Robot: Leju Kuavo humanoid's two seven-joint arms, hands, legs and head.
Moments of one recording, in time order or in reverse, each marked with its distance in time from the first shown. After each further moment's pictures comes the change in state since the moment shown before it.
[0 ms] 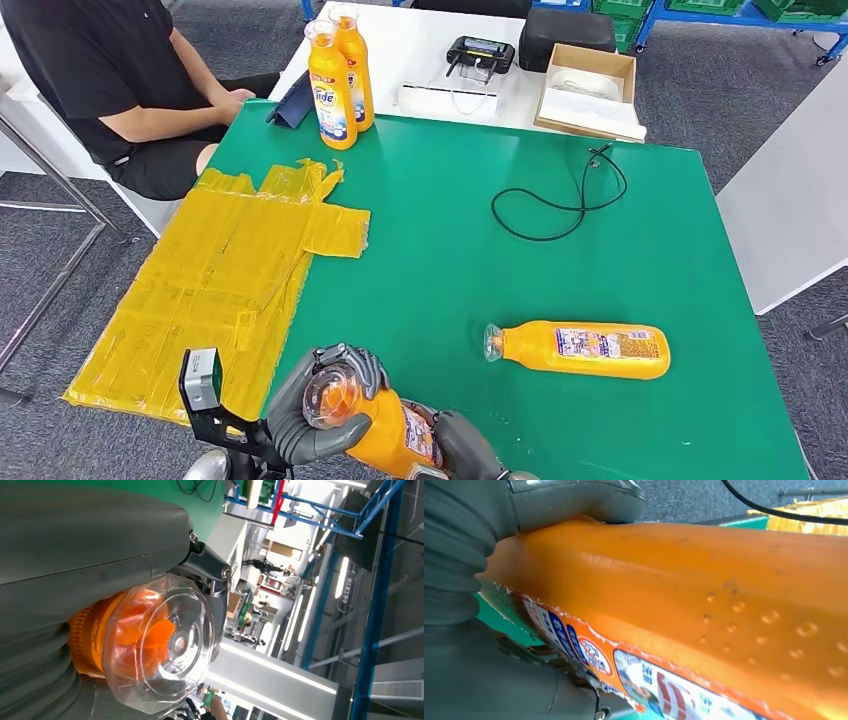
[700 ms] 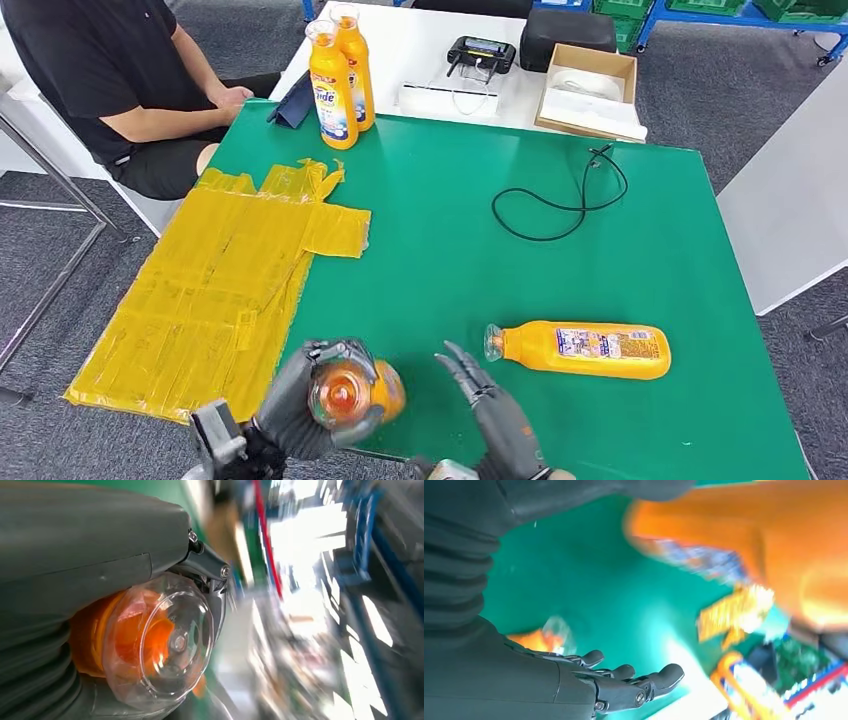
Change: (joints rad) left arm 0.032 -0.026 0.034 -0.112 -0.647 0.264 -0.193; right arm 0.098 -0.023 -0.119 -0.240 0.179 -0.134 0.035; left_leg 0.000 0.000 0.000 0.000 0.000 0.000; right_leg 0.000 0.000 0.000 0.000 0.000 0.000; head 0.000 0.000
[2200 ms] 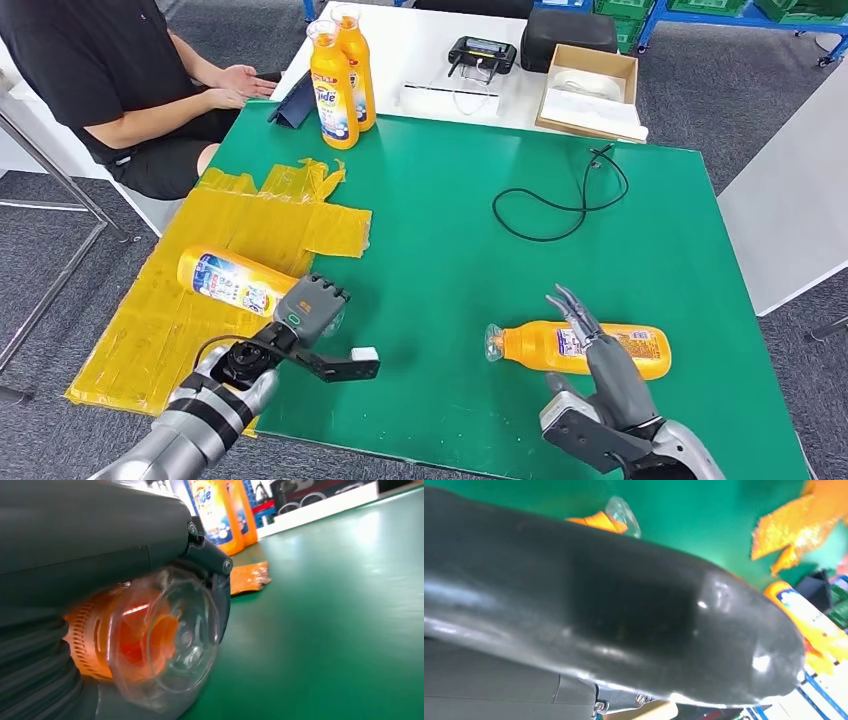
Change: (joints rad) left arm -0.590 0.153 -0.110 0.923 -1.211 0.383 0.274; right arm -0.037 -0.074 -0.383 -0.058 -0.071 0.206 -0.106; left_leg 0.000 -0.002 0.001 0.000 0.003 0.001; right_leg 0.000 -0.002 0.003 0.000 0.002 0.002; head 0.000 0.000
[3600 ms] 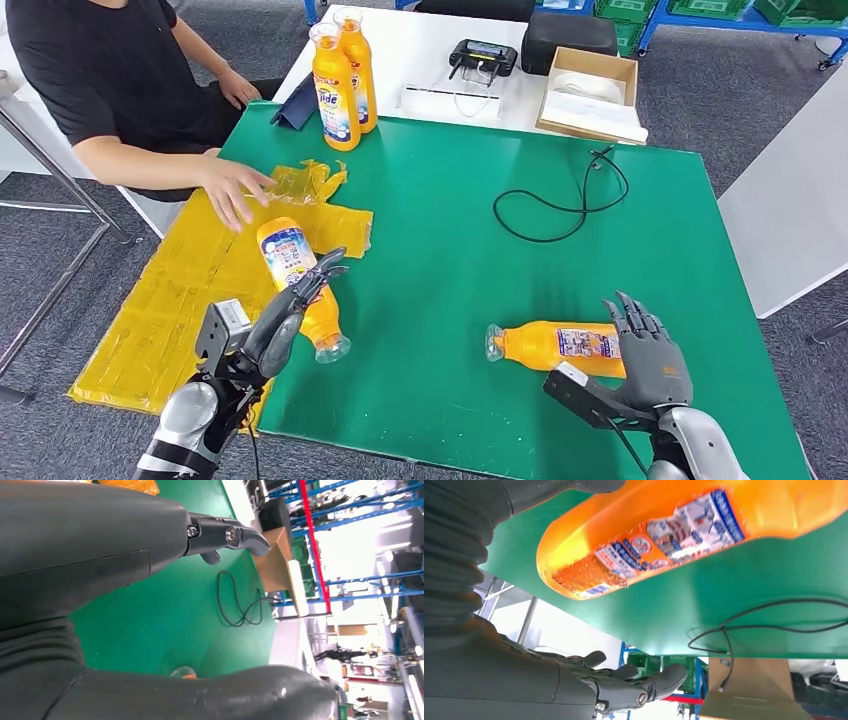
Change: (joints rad) left arm 0.341 -0.093 0.299 -0.604 1.398 -0.562 -0.171; right arm -0.089 0.026 -0.149 0.281 0.547 -0.111 0.116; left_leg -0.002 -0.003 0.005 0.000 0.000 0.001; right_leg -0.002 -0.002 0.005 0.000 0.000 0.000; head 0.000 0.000
